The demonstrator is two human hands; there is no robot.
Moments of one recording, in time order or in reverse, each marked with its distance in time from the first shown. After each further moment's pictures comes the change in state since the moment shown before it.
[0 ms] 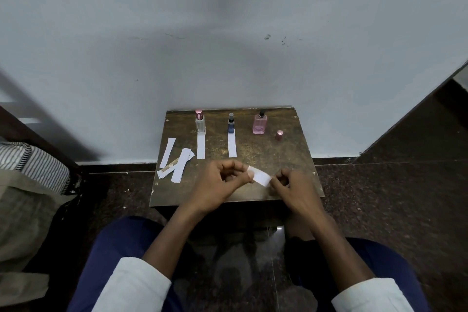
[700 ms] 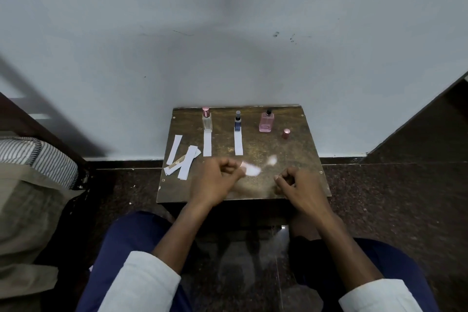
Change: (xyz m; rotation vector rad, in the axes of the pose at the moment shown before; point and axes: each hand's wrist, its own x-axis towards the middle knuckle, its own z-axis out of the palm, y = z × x) left_hand 0.007 -0.006 -0.011 0.341 0.187 -0.142; right_hand -0.001 0.000 0.002 0.025 0.000 -0.035
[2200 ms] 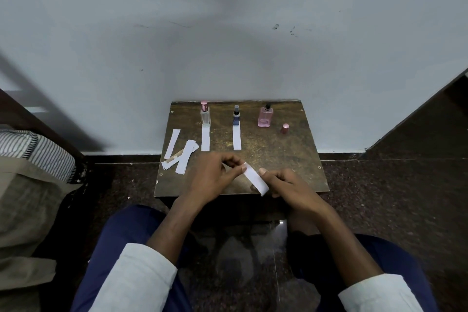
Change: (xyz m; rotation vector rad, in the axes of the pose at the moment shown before) left_hand 0.009 -0.015 -0.001 0.266 -0.042 0.246; right_hand -0.021 -0.037 -0.012 0.396 -0.393 -0.054
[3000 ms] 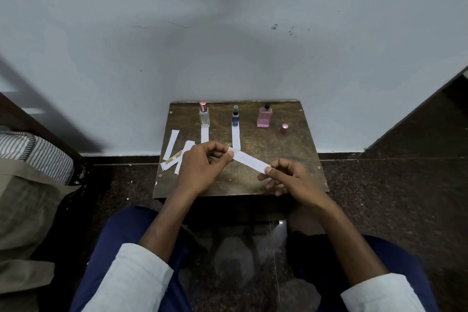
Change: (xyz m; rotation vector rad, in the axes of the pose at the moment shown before) left_hand 0.005 -0.004 -0.015 -0.280 0.140 -0.128; right_hand 0.010 0.010 -0.011 0.275 0.071 0.025
